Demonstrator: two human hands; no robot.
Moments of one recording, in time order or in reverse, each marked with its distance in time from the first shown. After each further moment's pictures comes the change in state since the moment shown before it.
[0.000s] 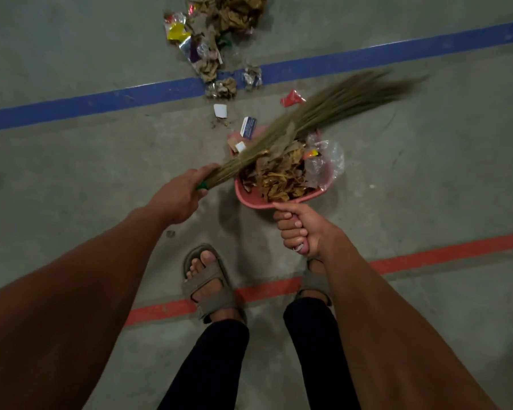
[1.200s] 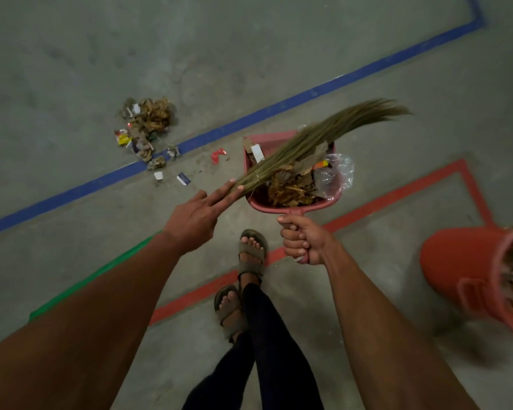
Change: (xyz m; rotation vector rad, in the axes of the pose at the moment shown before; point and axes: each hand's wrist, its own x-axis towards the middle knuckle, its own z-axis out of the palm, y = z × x) left_hand -0.155 0.397 -0.082 0.604 0.084 0.496; right_hand -0.395 0.062 0.024 0.037 -0.014 -0.453
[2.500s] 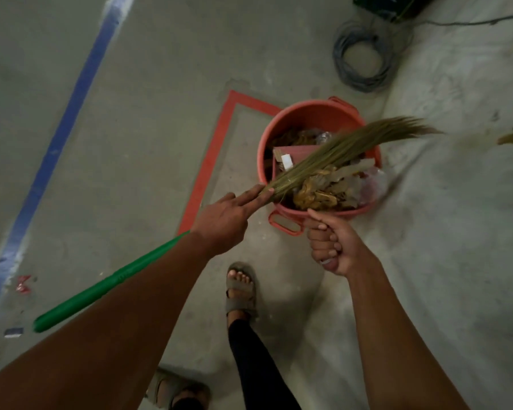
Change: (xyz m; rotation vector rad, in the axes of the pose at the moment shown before) left_hand 0.295 0.613 0.064 0.133 -0.285 0.759; right_hand -0.448 0.058 -0.424 0.801 0.118 -0.535
